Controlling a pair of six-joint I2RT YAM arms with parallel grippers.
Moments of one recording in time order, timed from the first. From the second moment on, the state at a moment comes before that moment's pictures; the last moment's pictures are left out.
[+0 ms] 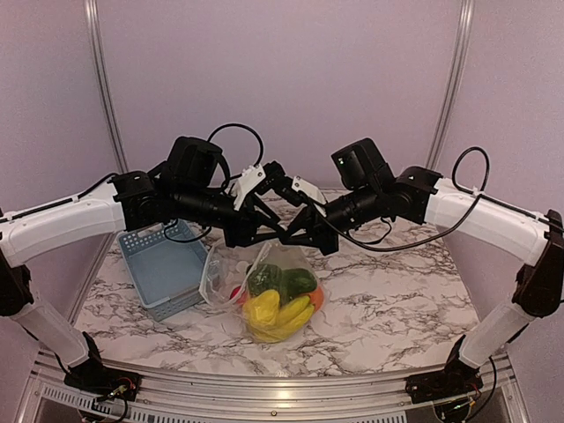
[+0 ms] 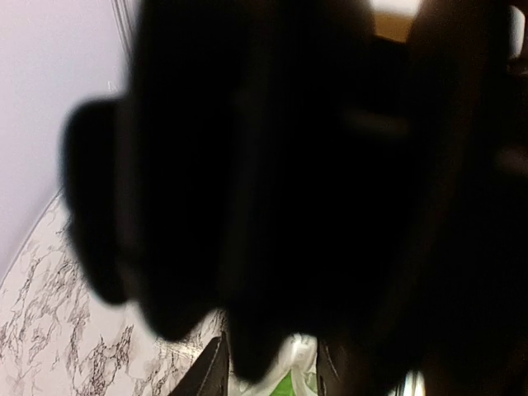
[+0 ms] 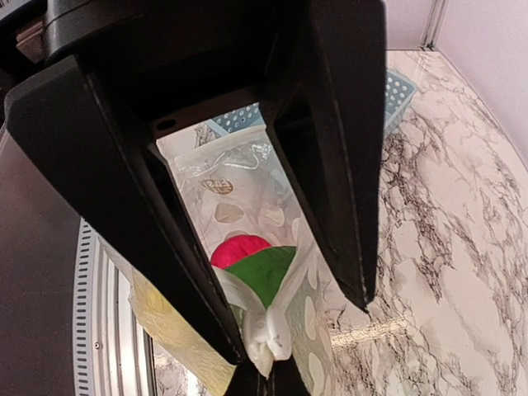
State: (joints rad) left arm -0.91 1.51 1.38 -0.39 0.37 0.19; right arm 0.86 1.54 1.44 -0.59 -0.53 -0.29
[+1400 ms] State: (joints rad) left arm -0.89 1.51 1.32 -0.30 0.41 0.22; right arm 0.69 1.41 1.31 -0.49 -0.62 -0.16
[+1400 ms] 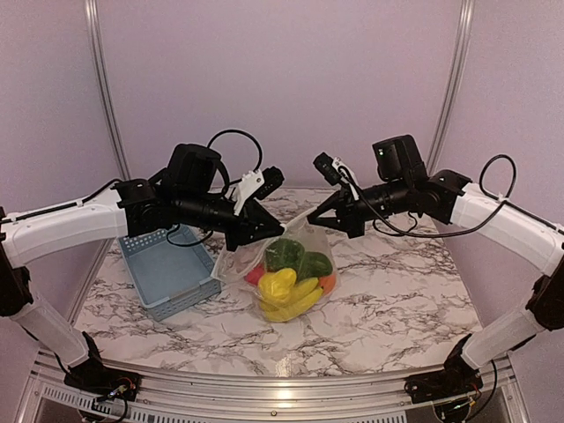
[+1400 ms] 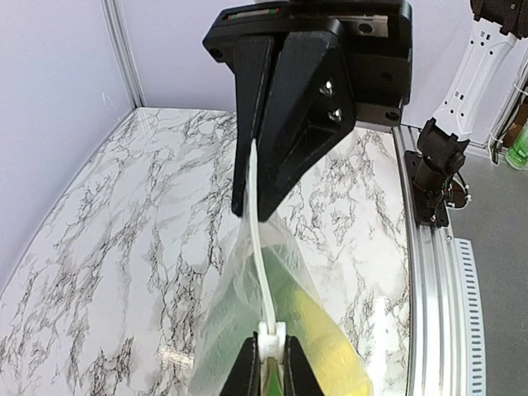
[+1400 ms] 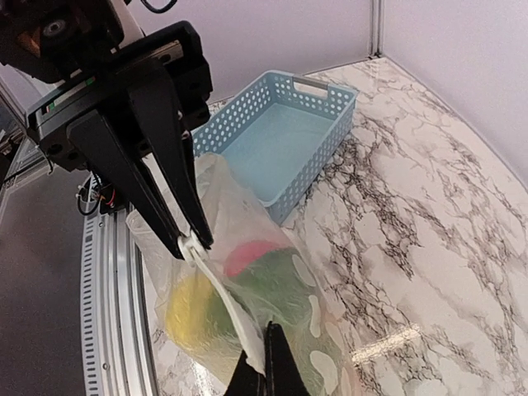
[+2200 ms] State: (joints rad) left arm -0.88 1.43 1.18 -0.33 0.35 0.24; right arm 0.52 1.33 1.22 -0.46 -0.54 -0.12
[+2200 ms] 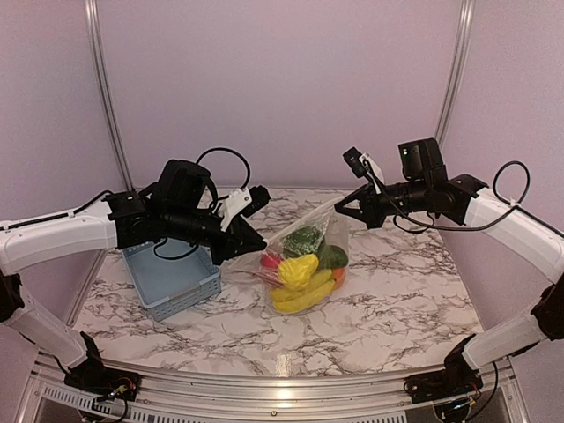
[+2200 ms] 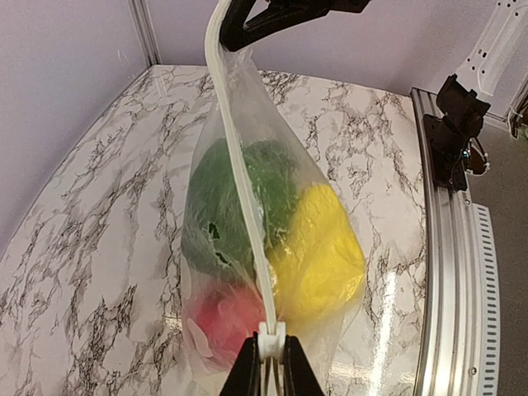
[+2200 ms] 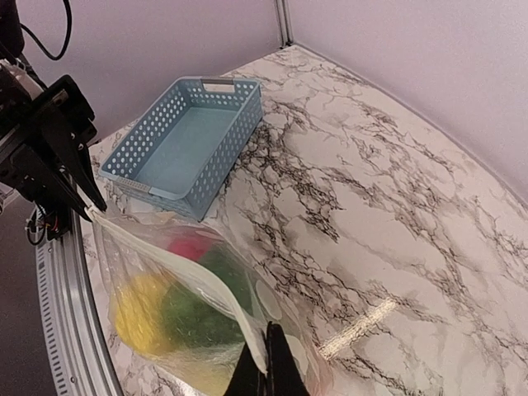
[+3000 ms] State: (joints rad) left arm -0.86 1.42 1.12 -0.30 0.33 0.25; right arm 0.50 1.33 1.21 -0.46 -0.54 -0.10
